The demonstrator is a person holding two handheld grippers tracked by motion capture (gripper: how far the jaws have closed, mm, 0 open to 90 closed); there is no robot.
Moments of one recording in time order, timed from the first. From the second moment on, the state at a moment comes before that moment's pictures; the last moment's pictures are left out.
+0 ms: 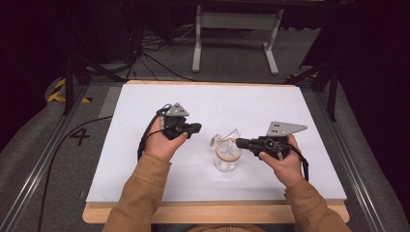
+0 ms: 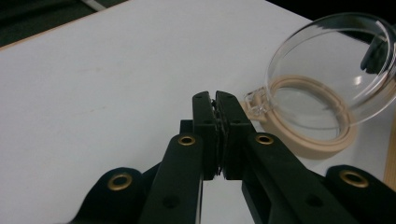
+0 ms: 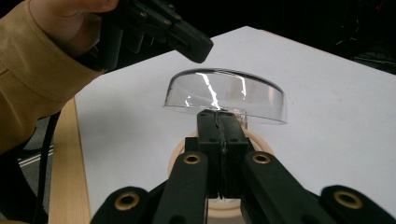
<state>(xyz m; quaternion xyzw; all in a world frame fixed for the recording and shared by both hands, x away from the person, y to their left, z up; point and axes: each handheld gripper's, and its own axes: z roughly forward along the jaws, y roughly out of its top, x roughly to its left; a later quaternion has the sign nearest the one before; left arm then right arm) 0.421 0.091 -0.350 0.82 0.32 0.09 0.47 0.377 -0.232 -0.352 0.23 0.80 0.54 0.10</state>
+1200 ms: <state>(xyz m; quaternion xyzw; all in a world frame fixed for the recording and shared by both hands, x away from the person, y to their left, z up) 0.389 0.147 -0.364 0.80 0.39 0.11 0.44 0.424 -0.194 -0.349 0.22 0.80 0.55 0.14</state>
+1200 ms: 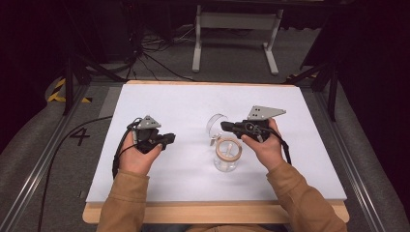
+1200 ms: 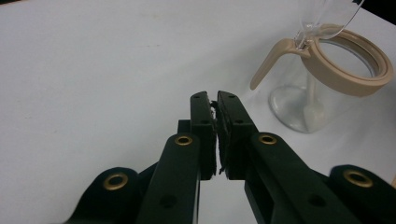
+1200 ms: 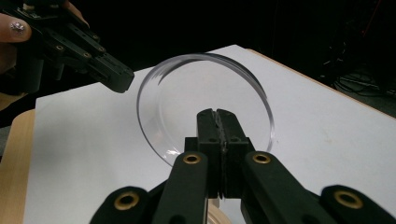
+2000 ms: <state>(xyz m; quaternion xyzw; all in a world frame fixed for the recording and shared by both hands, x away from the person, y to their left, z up) 0.415 0.105 -0.384 0.84 0.34 0.06 0.42 0.416 -0.260 -0.372 0.27 0.82 0.49 0.12</state>
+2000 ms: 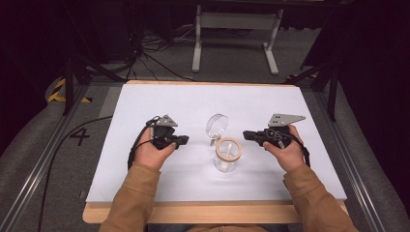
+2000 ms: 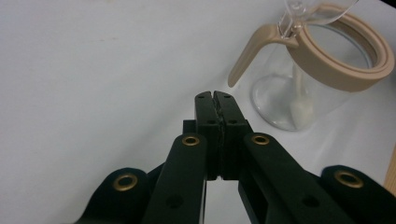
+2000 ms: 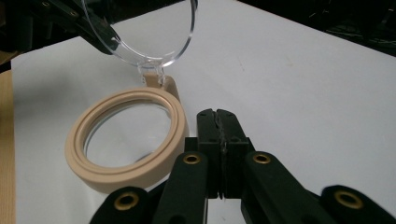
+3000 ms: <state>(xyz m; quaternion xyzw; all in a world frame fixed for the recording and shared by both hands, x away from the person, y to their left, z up) 0.430 0.045 -0.415 0.86 0.29 0.07 0.42 0.400 -0.274 -0.381 0.29 0.82 0.48 0.11</state>
